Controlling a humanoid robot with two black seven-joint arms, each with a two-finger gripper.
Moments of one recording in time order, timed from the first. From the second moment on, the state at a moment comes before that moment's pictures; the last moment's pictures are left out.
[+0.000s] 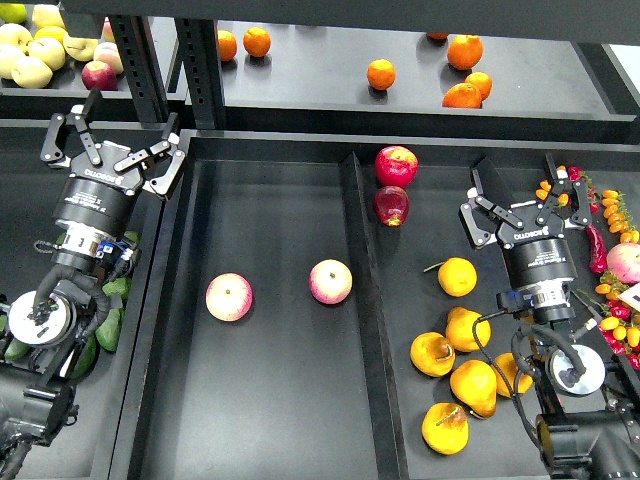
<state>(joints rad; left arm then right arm) -0.19 0.00 -1.42 -1.24 -0.10 -0.44 0.00 0.20 0.01 1.50 1.05 -0.01 0.58 -0.05</state>
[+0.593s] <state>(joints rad) 0.00 0.00 -1.38 -1.34 0.01 -0.44 -0.01 0.07 0.02 1.42 1.12 -0.02 0.58 -0.05</state>
